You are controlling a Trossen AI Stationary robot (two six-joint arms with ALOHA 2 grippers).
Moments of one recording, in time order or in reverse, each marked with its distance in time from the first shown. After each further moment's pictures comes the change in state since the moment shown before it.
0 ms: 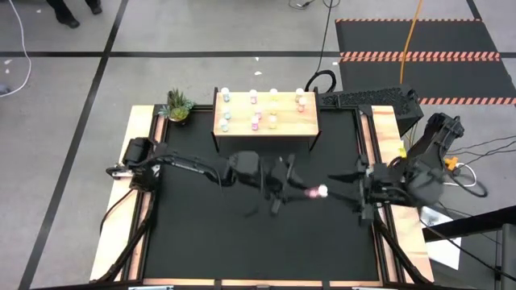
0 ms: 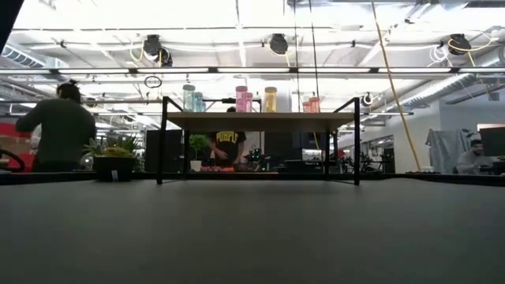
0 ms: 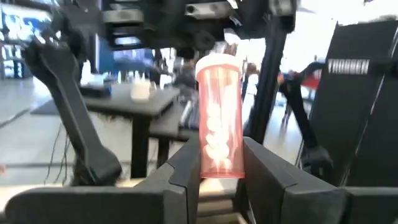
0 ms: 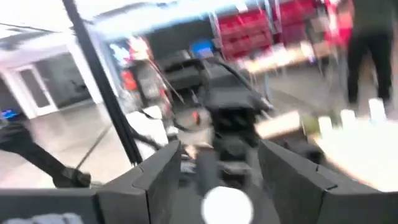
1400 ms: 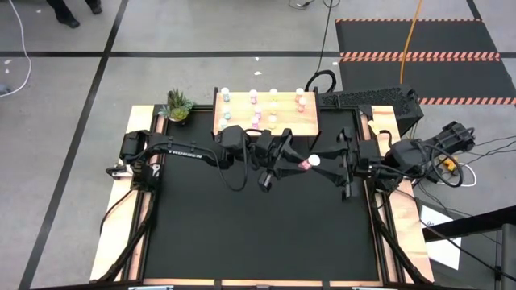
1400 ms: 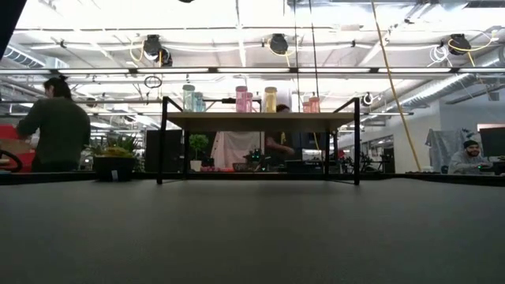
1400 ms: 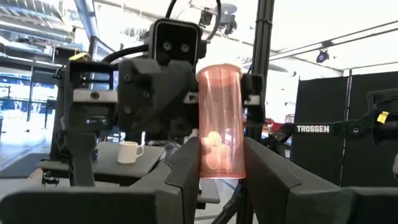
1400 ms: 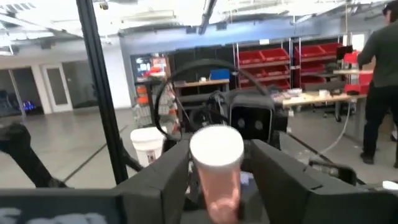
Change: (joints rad) left arm 0.133 -0.043 0.000 0.235 0.182 -0.101; right arm -0.411 -0.007 0.000 0.152 -0.495 -0.229
